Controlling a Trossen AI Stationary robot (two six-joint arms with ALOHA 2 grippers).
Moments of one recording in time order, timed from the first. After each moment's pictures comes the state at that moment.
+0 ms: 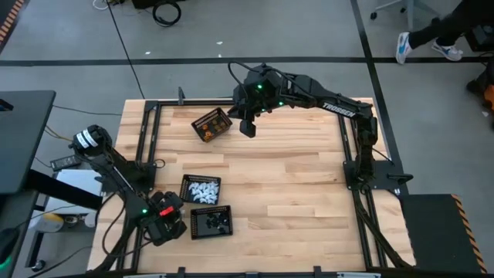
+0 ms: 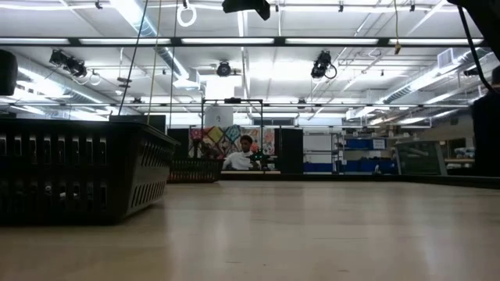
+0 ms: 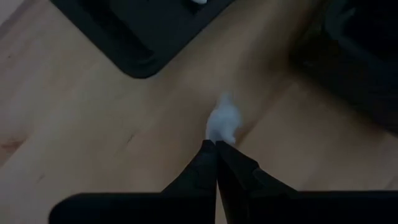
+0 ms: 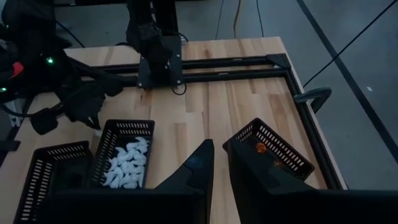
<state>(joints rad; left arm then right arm) -0.96 1.45 0.65 -0.63 -0.35 -1.67 -0.21 1.91 2.24 -0.92 -0.13 -0.08</state>
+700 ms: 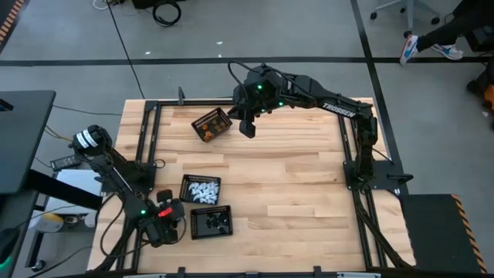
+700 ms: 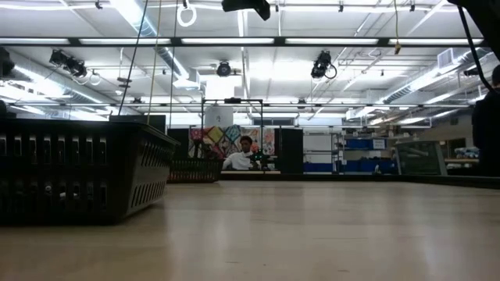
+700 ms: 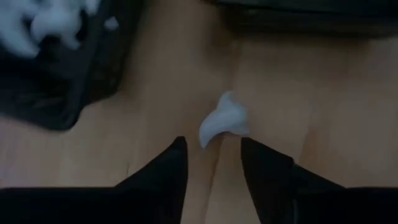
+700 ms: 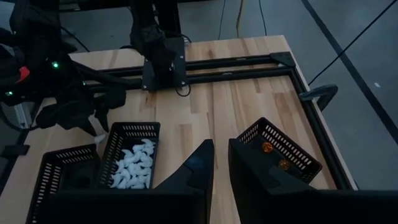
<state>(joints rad) -0.99 1.45 0.65 -0.60 -0.36 -1.18 -0.21 1.91 2.24 -0.91 -0.14 -0.05</state>
